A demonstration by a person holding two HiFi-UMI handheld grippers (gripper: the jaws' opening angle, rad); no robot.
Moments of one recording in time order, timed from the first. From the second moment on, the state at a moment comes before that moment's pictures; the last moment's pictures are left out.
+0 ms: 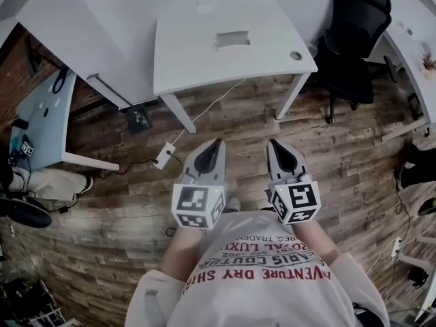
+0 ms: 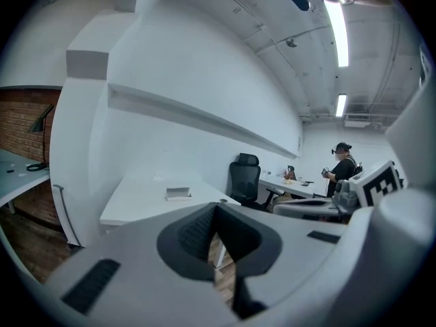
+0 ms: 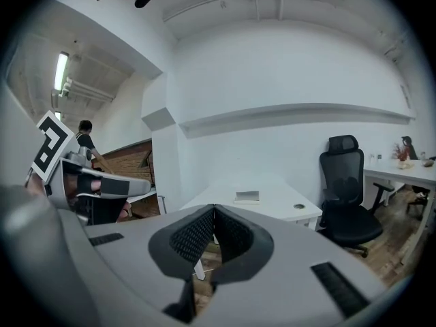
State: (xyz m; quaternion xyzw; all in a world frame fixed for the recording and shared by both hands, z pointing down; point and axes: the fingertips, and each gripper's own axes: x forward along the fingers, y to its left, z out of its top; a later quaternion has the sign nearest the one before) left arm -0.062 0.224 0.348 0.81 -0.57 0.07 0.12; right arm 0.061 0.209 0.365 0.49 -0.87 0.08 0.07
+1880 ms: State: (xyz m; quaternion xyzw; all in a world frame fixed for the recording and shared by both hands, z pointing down) left arm -0.013 -0.157 0.426 0.70 -0.66 0.09 0.24; right arm 0.136 -0.220 0.413 0.39 -0.90 0.11 0.16
